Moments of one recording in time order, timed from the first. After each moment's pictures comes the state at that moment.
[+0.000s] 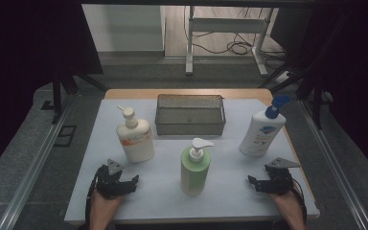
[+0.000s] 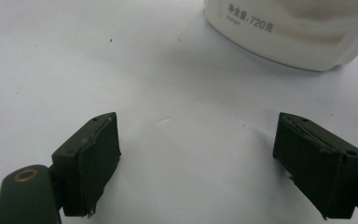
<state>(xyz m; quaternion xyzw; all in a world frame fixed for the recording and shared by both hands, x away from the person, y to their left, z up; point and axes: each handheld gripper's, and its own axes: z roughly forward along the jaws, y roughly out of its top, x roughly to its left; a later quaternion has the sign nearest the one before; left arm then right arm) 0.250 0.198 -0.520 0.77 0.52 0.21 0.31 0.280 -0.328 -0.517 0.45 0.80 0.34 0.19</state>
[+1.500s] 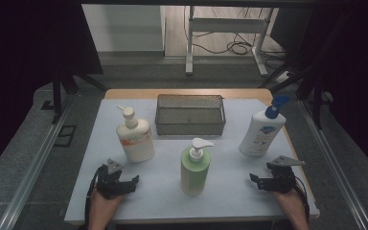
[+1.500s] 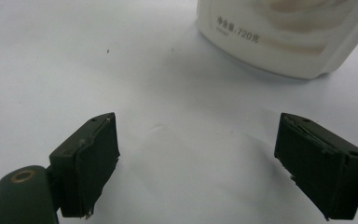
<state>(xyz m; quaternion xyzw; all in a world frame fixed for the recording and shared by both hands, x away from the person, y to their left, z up) 0.254 0.202 -0.524 0.77 0.52 0.19 0.31 0.284 -0.335 -0.512 0.45 0.80 0.35 0.18</state>
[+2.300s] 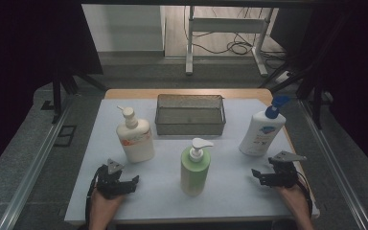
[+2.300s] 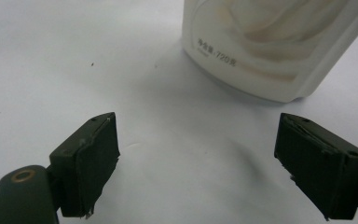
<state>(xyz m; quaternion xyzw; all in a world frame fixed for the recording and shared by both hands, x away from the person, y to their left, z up) 0.254 0.202 -0.524 0.77 0.52 0.19 0.31 0.297 -0.342 -0.506 0.44 0.80 0.35 0.20</state>
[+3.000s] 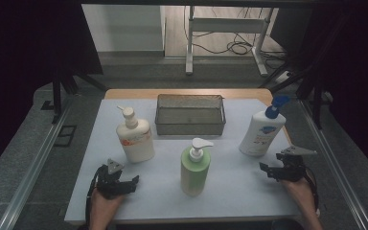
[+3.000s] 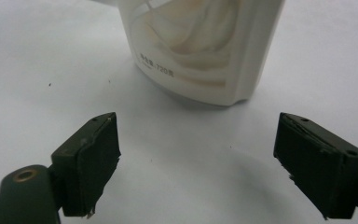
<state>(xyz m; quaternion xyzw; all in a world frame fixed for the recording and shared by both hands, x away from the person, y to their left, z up) 0.254 0.202 -0.524 0.77 0.52 0.19 0.31 0.312 -0.367 -0.500 0.48 0.78 0.36 0.19</state>
